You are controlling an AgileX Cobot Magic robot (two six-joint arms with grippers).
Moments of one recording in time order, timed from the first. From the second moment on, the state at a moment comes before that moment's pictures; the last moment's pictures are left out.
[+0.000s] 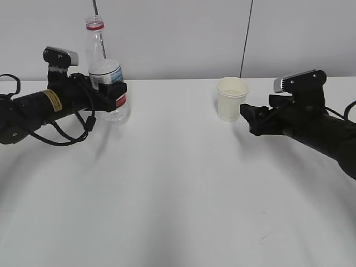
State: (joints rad) left arm -0.10 2.19 -1.17 0.78 -0.92 -0.49; right arm 0.06 2.00 -0.80 -0.33 -0.85 0.13
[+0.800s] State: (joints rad) left arm -0.10 2.27 -1.18 0.75 -0.99 -0.49; right arm 0.06 1.92 -0.68 -0.49 -0.85 0.13
